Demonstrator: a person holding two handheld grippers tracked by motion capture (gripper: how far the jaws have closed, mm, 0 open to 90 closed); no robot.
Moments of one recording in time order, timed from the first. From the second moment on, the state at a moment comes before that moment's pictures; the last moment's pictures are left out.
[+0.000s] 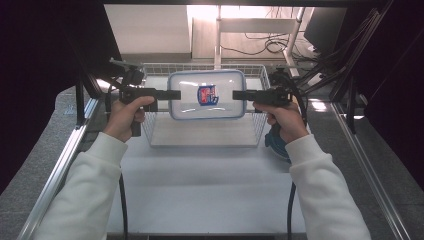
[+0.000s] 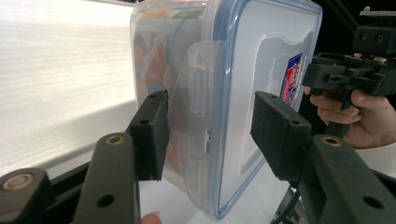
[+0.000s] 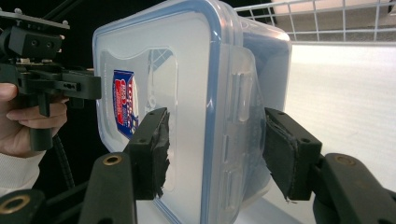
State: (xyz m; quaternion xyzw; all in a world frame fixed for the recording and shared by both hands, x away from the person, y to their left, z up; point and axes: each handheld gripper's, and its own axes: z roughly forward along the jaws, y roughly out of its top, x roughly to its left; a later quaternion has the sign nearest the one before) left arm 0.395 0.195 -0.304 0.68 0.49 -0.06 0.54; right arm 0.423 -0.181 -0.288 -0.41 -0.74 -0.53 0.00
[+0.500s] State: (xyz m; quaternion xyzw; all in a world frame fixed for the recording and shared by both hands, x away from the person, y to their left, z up) left arm 0.435 0.201 -0.302 0.68 0.50 -0.07 0.54; right arm 0.460 -0.175 -0.283 -0.43 -0.74 -0.52 0.01
